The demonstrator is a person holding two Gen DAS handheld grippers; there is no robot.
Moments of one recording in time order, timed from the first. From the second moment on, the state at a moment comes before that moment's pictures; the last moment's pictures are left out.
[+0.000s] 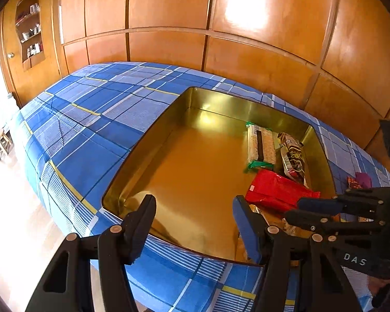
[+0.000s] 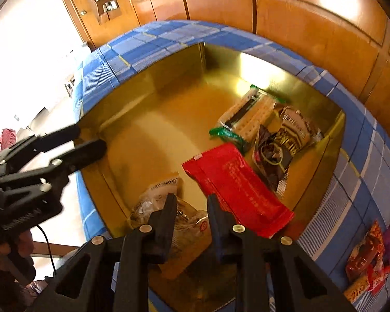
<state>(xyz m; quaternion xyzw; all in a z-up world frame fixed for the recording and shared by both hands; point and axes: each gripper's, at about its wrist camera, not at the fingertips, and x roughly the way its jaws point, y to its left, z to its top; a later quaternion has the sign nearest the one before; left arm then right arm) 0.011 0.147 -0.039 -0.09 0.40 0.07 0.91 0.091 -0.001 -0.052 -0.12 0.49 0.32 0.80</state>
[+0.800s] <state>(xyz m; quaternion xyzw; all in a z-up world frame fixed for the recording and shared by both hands) -0.002 0.126 -0.027 -0.07 0.39 0.05 0.92 0.048 -0.028 -0.020 -0.10 0.43 0.27 0.86</state>
